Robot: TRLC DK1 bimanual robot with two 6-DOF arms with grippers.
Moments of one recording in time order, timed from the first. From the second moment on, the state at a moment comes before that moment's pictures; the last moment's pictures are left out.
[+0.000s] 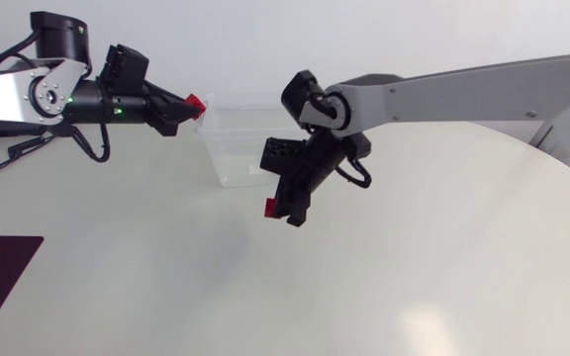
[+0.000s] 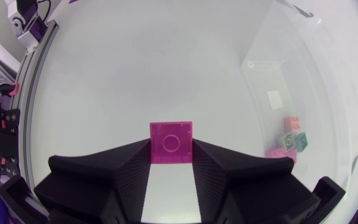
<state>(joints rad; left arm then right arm) -0.06 1.70 1.24 -0.09 0.61 0.45 0.58 2.01 1.54 -0.74 -0.33 -0.81</state>
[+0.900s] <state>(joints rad) -0.15 2.03 1.60 -0.19 0.40 0.38 0.40 1.98 1.81 -0.45 -0.32 -0.46</state>
